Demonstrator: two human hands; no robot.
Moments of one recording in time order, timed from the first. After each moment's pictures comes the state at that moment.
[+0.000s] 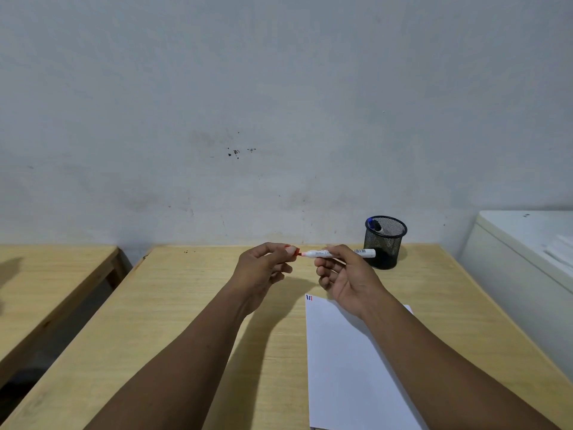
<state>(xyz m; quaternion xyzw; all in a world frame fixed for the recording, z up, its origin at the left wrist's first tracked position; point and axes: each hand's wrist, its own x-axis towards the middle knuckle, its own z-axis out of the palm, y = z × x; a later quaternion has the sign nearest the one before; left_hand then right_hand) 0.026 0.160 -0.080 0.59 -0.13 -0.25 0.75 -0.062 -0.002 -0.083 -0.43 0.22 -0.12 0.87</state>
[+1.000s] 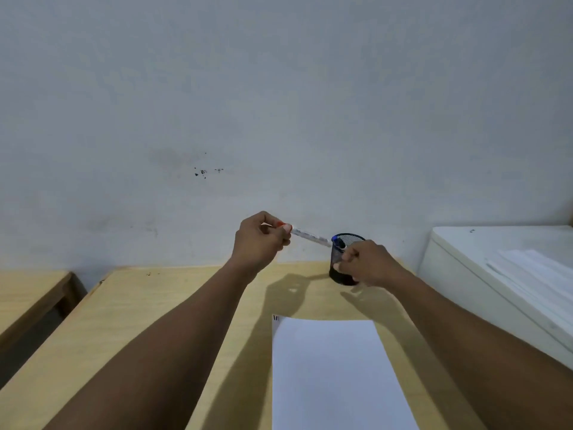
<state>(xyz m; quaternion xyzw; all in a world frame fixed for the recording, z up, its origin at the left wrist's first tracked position) 0.048 0.087 -0.029 0.69 -0.25 -0.07 0.68 -0.087 -0.111 -0.038 -0.89 0.28 -0.11 0.34</state>
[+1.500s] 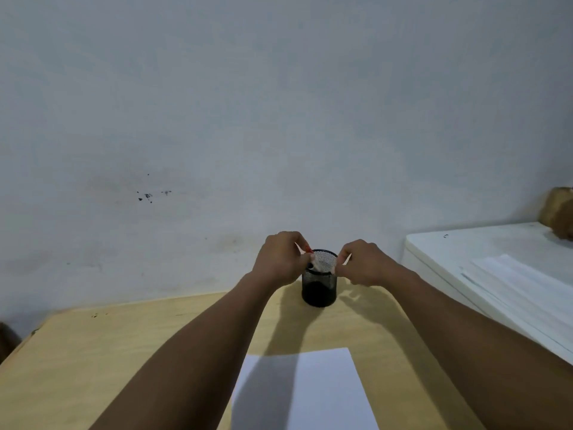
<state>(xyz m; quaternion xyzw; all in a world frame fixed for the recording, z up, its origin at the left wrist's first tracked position) 0.036 -0.029 -0.024 0.83 -0.40 0.01 0.39 -0.082 -0.188 -0.025 -0.91 0.30 -0.10 0.28</state>
